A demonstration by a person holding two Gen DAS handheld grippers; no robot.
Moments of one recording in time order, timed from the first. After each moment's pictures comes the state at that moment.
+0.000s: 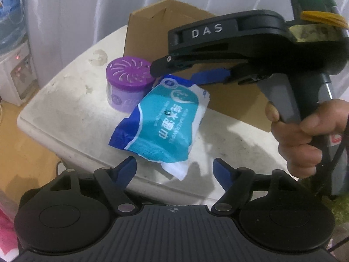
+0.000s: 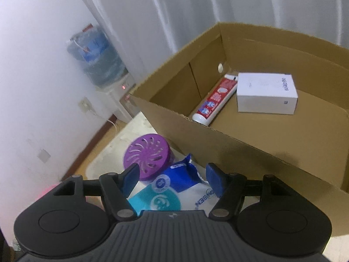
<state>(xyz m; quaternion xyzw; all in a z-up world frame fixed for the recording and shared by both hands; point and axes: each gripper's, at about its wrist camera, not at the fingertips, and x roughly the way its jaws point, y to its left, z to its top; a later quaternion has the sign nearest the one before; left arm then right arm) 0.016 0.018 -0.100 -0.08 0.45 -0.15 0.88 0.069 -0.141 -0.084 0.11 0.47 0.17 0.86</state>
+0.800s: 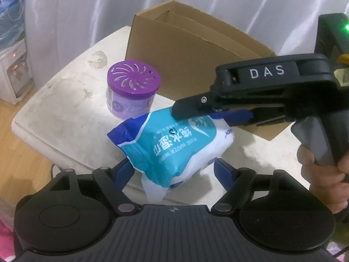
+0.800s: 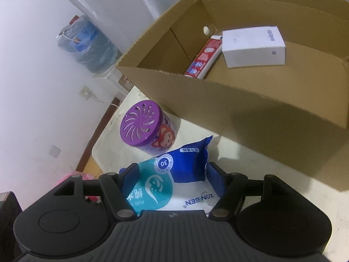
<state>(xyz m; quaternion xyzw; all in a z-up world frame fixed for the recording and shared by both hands) 0.024 0.023 -0.098 -0.10 0.45 -0.16 0.87 0.044 -0.167 -0.088 0.18 0.53 0.17 0.82</state>
